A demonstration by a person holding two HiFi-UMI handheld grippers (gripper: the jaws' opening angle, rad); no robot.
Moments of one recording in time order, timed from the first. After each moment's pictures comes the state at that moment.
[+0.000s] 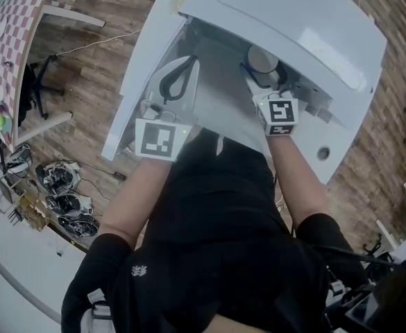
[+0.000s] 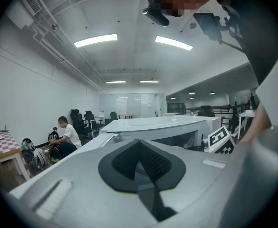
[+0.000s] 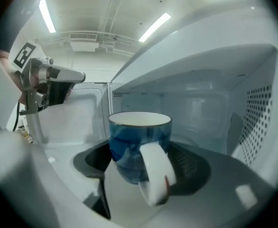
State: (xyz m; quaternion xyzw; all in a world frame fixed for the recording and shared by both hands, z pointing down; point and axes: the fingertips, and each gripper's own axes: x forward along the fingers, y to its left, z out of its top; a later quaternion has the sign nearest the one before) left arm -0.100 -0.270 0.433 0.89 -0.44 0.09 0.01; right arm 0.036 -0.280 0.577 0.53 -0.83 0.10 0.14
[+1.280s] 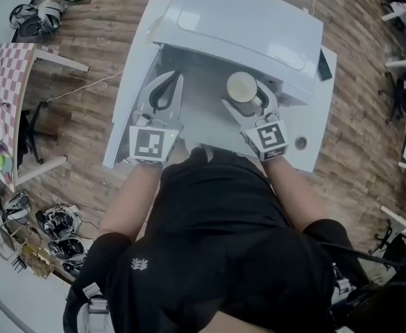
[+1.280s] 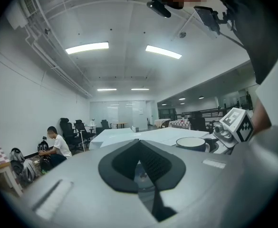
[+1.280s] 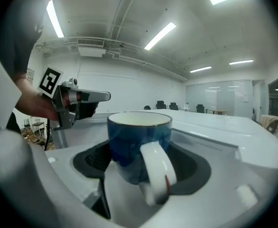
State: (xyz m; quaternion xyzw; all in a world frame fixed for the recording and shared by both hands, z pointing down) left arm -0.074 -0.236 0.360 0.92 -0.39 0.06 -0.04; right arm 0.050 -0.187 0.456 0.51 -0.85 0.07 0.14
